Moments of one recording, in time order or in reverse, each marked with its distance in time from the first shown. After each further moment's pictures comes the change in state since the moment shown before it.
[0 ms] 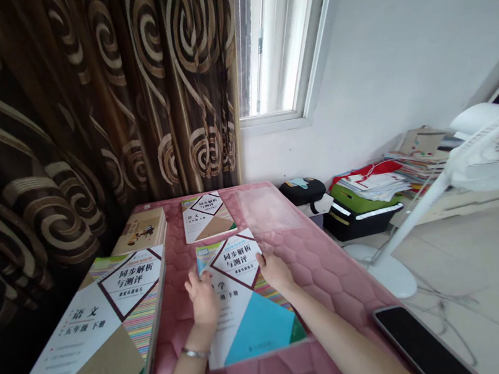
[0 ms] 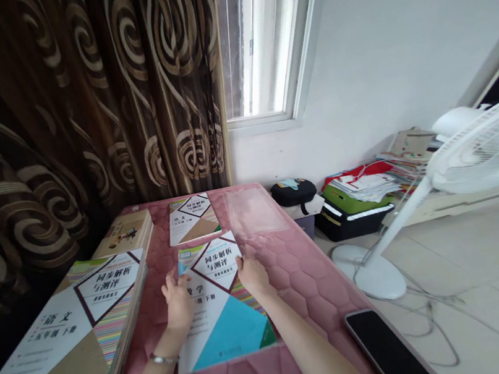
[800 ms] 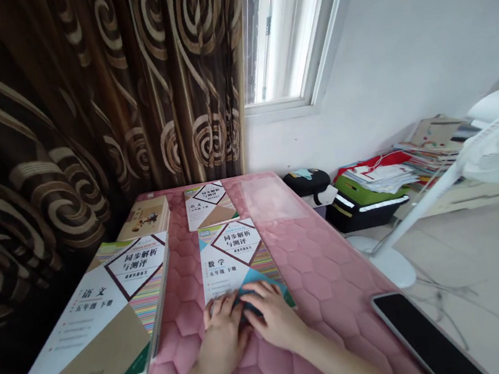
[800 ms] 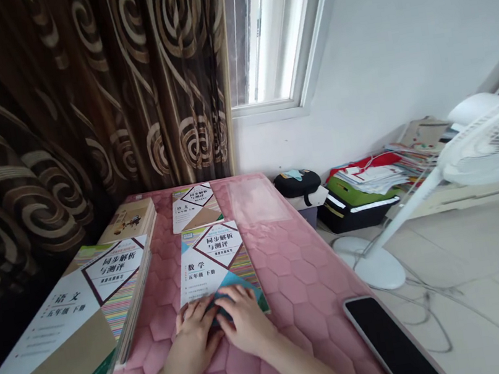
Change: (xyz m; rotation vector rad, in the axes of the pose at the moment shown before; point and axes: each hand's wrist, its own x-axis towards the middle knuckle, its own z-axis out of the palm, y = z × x) left_hand -0.098 -0.018 -0.012 -0.109 -0.208 0.564; right_hand -0.115 -0.006 0.011 0.129 0.013 -0.650
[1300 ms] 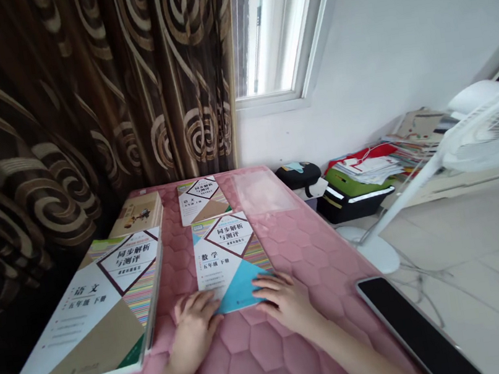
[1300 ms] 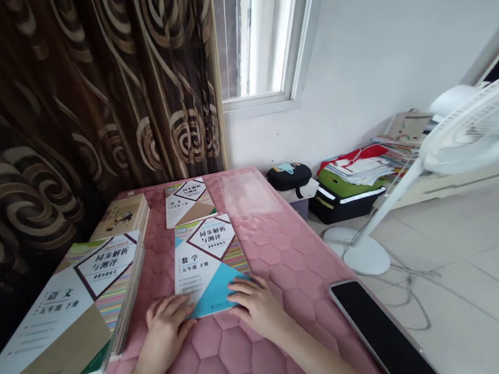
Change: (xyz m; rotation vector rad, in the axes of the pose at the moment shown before) left_hand -0.017 -0.038 -0.022 0.035 0.062 -0.030; right_hand -0.034 0.035 -0.011 0.037 0.015 -0.028
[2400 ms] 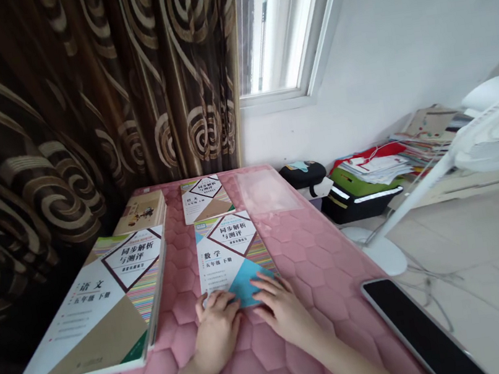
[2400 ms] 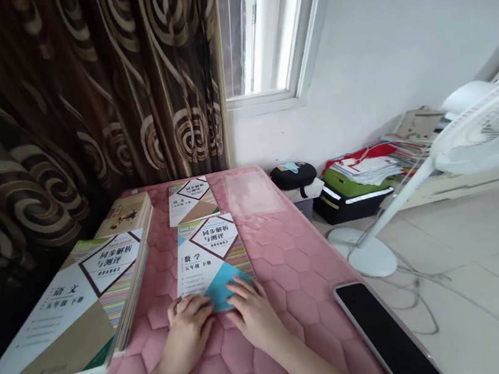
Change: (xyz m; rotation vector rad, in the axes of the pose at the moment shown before) left_hand 0.006 0.042 0.012 -0.081 0.010 0.015; right_hand -0.003 -0.019 0.013 -0.031 0.035 0.030
